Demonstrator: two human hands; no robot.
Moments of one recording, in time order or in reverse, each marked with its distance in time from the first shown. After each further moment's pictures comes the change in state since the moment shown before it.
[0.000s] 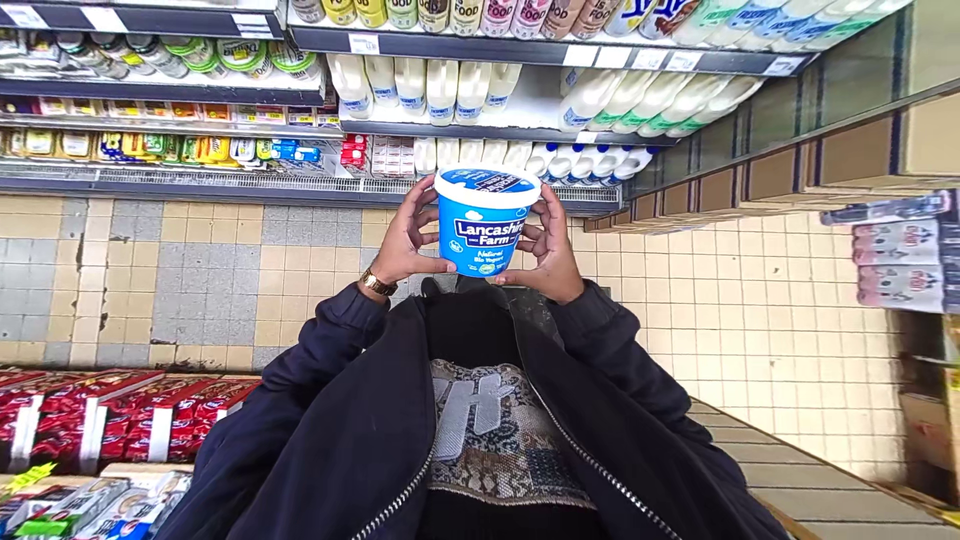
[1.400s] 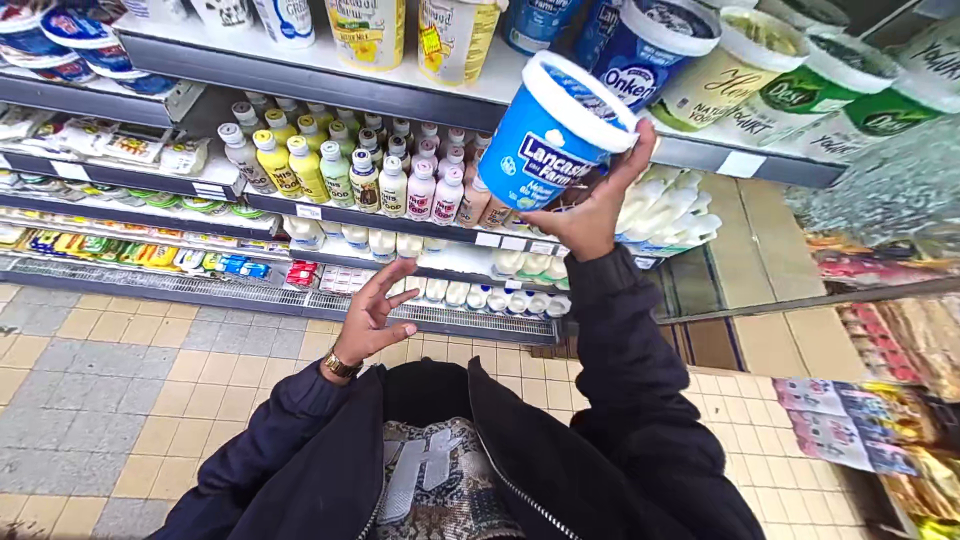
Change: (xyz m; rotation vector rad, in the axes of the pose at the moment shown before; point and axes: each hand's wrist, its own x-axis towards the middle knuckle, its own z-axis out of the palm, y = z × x) left_hand 0.233 -0.003 0.054 0.043 0.028 0.384; right_hand 0.306 -0.126 -0.263 -0.441 0.296 -0.579
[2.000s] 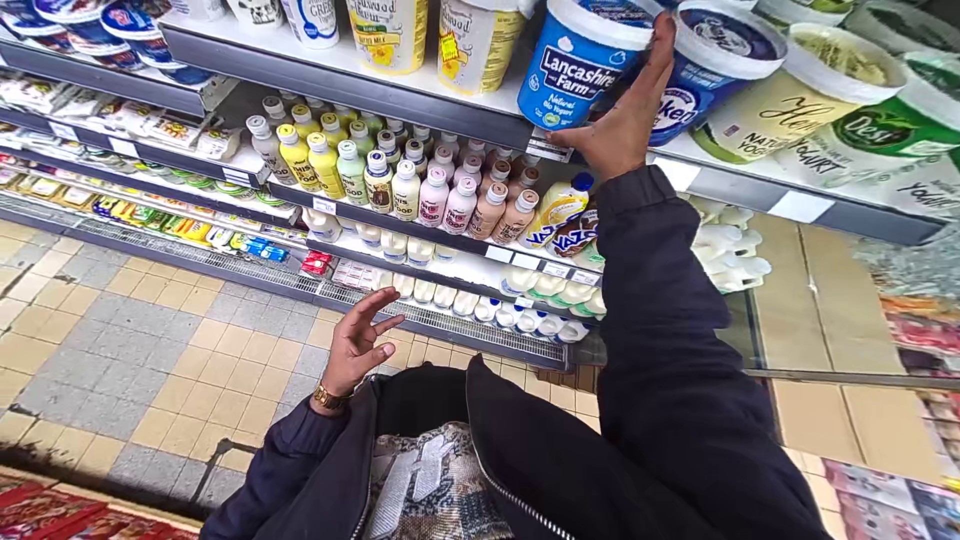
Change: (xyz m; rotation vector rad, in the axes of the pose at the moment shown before) left_hand -0.041 -0.014 0.020 0.017 0.238 -0.027; right_hand 0.143 0.080 0.000 -0.445 -0.056 -0.060
